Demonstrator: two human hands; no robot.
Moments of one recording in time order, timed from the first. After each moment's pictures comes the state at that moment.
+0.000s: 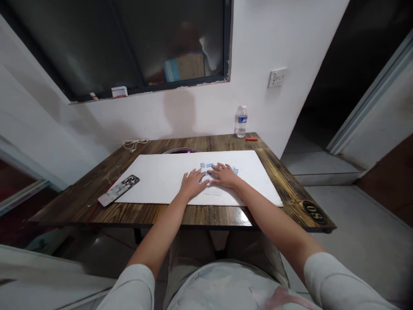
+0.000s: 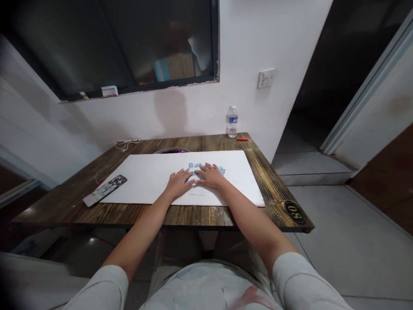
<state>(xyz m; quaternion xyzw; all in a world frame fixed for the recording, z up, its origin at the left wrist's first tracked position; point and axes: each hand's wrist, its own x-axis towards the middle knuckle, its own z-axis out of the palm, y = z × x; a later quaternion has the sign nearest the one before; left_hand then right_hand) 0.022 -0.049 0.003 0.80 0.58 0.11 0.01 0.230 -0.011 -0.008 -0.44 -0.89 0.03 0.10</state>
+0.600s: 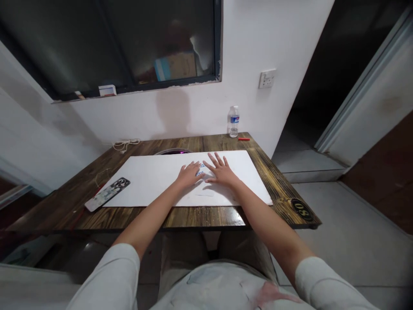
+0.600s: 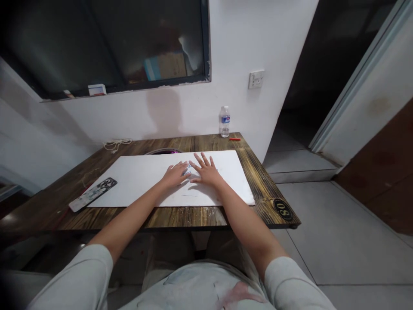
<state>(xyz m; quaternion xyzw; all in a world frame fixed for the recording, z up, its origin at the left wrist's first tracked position) 0.038 -0.011 0.027 0.84 0.54 0.04 -0.01 0.247 -0.018 0.010 -0.45 -0.87 -0.06 0.17</state>
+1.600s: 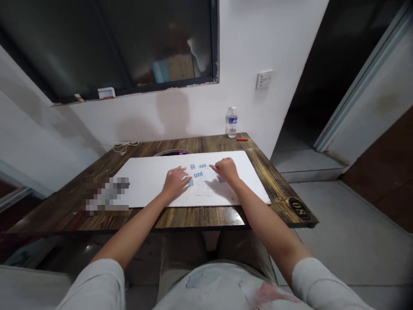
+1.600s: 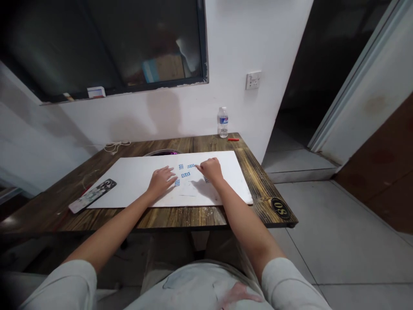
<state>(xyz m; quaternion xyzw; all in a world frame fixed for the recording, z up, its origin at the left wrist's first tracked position) -0.006 -0.044 0.030 0.82 0.56 0.13 -0.07 0.256 -0.012 0.023 -0.53 -0.79 0.00 0.29</state>
